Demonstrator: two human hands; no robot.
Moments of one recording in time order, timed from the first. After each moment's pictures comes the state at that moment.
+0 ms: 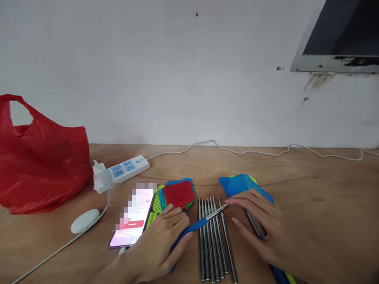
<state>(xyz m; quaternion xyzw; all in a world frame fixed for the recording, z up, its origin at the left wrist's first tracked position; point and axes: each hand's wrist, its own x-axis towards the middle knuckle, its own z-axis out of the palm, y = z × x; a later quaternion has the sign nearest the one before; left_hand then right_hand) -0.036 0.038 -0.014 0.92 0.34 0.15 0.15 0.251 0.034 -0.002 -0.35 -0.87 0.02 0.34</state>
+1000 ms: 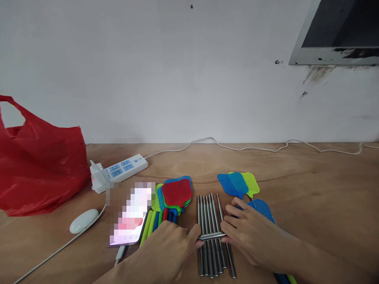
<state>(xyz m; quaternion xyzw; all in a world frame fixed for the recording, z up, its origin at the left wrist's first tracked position) -0.011 0.029 -0.014 0.94 0.33 -0.05 0.02 0.236 0.040 -0.019 -0.26 -0.95 -0.17 0.11</state>
